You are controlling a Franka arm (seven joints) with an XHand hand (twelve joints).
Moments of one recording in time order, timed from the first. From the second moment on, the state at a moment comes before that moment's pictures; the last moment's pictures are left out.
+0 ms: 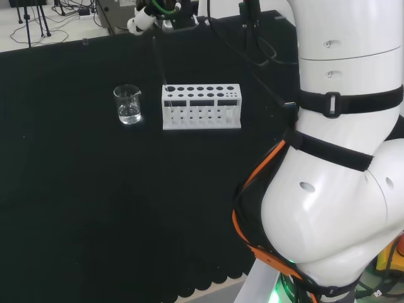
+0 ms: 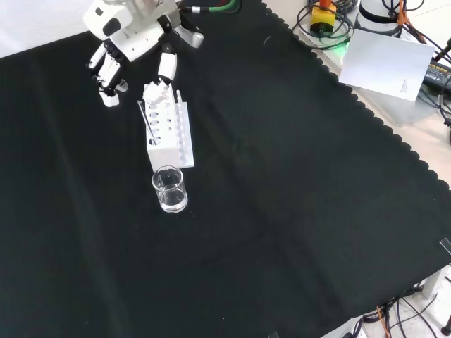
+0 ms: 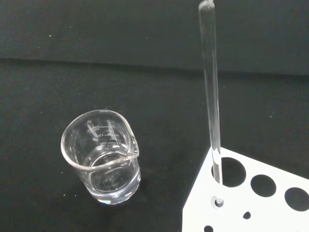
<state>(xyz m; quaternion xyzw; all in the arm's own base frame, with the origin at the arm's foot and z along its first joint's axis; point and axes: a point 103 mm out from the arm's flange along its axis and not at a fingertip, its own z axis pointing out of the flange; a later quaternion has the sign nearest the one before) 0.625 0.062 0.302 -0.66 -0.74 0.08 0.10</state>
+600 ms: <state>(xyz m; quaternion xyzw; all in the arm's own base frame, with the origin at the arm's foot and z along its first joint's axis) 0.628 0.048 0.272 -0.67 -0.73 0.10 0.12</state>
